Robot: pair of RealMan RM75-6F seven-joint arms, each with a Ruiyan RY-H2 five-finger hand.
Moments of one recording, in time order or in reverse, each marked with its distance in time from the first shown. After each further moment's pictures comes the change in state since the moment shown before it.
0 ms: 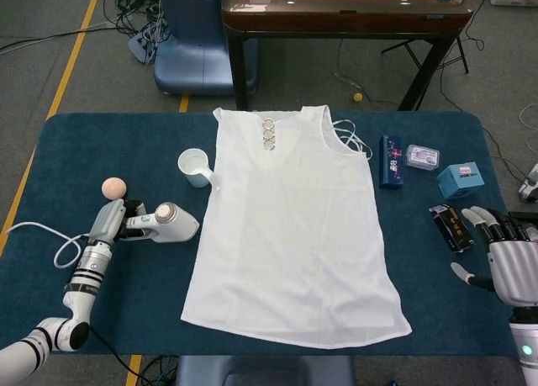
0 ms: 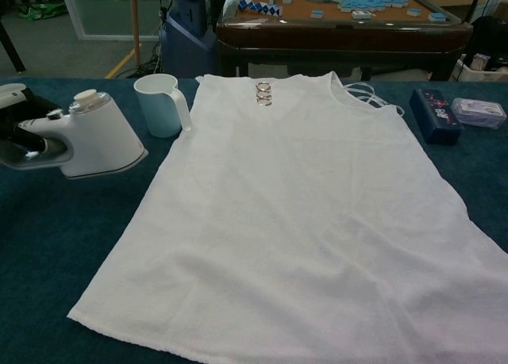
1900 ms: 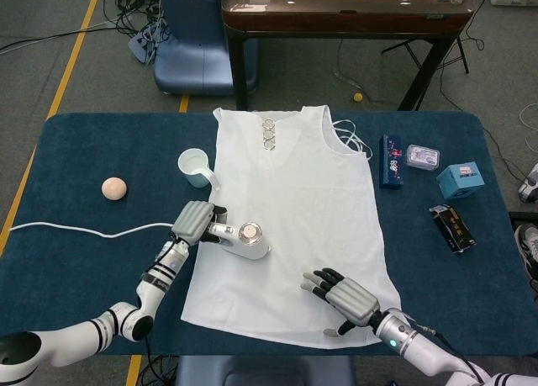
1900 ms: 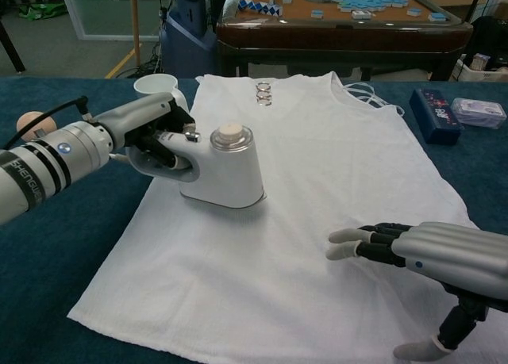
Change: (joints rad) left arm -0.231 -0.222 -0.013 -0.032 -0.016 -0.034 0.358; right arm 0.387 -0.436 -0.202 0.246 -0.223 -0.585 0.126
